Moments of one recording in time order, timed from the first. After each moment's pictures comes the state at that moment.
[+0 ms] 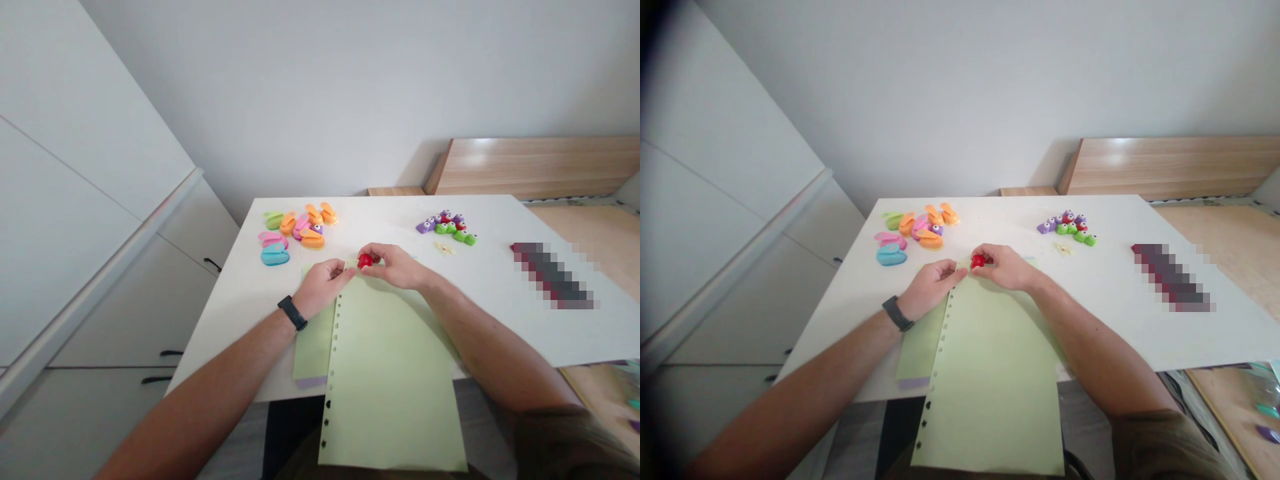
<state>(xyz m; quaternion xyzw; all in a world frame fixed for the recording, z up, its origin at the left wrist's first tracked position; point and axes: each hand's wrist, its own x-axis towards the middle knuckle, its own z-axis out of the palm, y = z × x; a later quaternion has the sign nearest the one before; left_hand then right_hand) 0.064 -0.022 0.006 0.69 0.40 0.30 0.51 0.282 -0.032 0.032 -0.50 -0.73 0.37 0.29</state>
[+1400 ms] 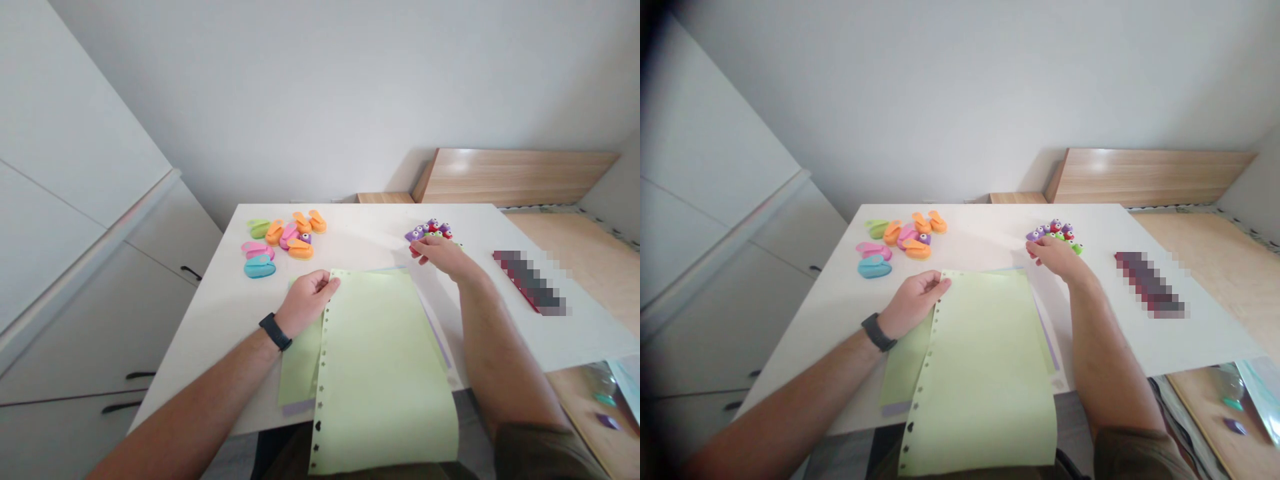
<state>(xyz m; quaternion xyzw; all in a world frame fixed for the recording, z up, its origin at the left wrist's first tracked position) 0.058 -0.016 0.000 0.69 0.42 0.29 0.51 0.414 -0.020 0.032 -0.79 -0.53 0.22 0.20</state>
